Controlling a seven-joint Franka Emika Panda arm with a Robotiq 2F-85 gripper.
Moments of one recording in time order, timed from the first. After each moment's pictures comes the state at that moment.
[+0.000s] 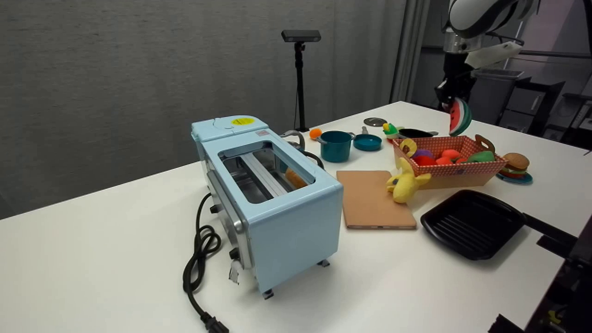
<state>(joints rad) -0.17 0.33 -0.17 -1.78 -0.12 2.13 0.00</state>
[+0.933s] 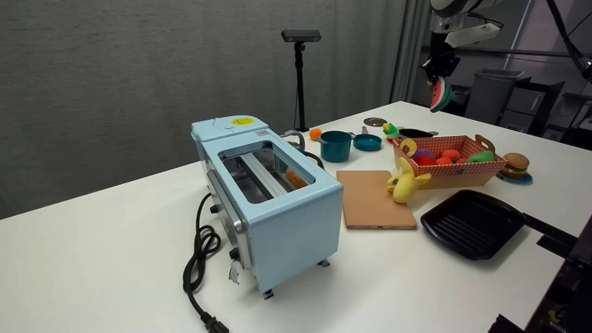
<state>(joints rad) -0.22 0.56 -0.17 -1.34 -0.07 1.97 0.00</state>
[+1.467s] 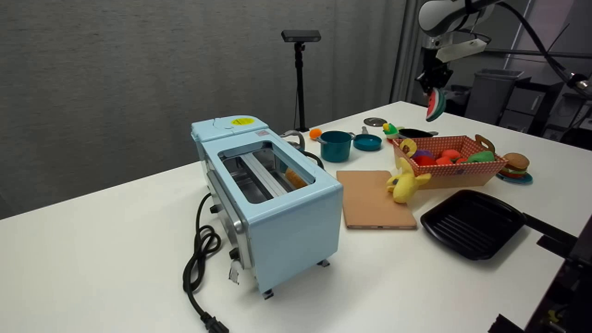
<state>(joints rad) -0.25 0.74 -0.16 -1.13 -0.07 1.92 0.00</state>
